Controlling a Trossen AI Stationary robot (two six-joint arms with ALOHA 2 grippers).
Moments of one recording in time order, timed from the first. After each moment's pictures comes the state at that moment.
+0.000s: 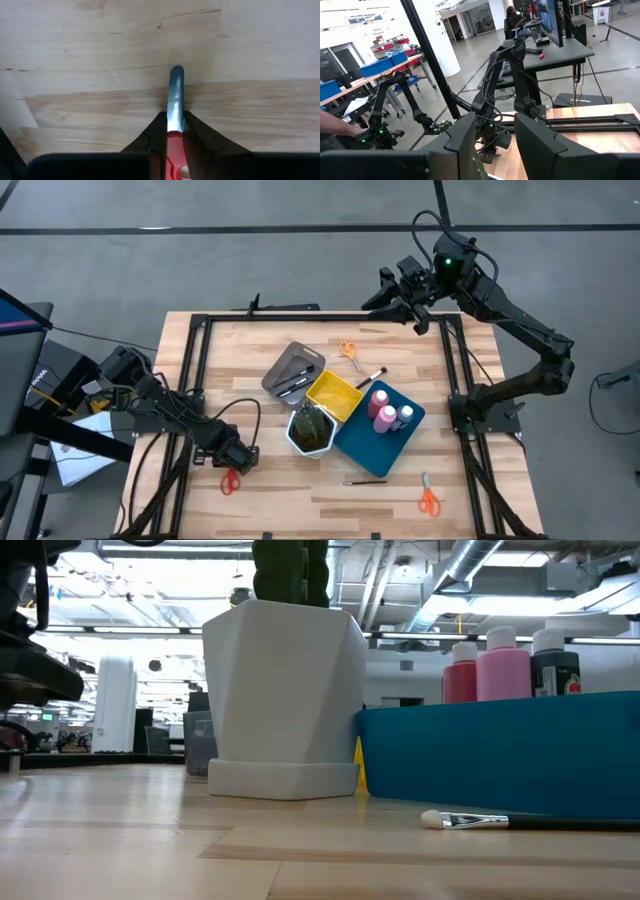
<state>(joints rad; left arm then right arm) -0.62 1.50 0.67 -0.63 0.17 -2.18 -0.58 1.32 1.54 -0.31 -0.94 0.21</state>
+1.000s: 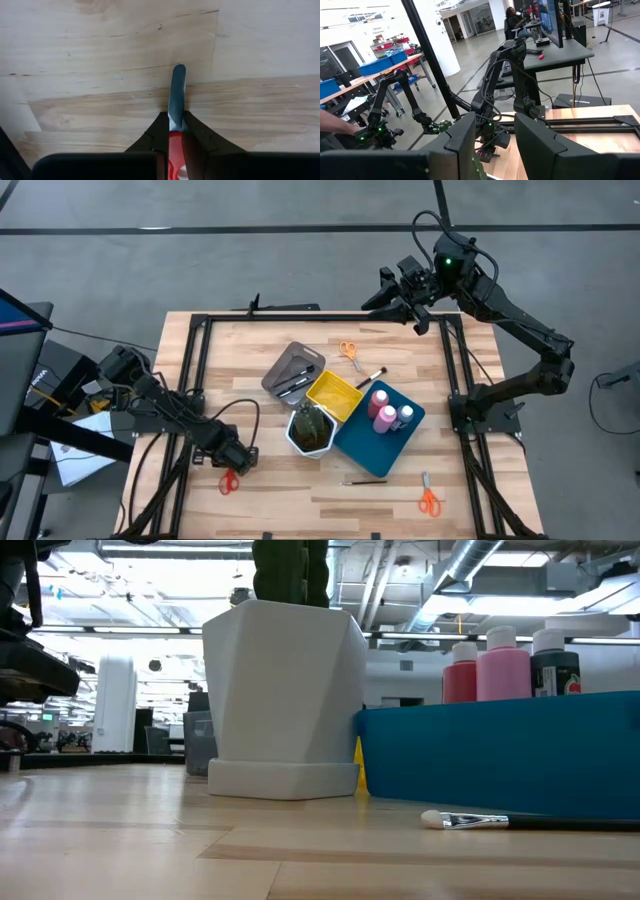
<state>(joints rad) -0.62 1.48 0.67 -0.65 0.13 -2.16 -0.58 1.32 1.54 -0.31 -0.94 0.20</state>
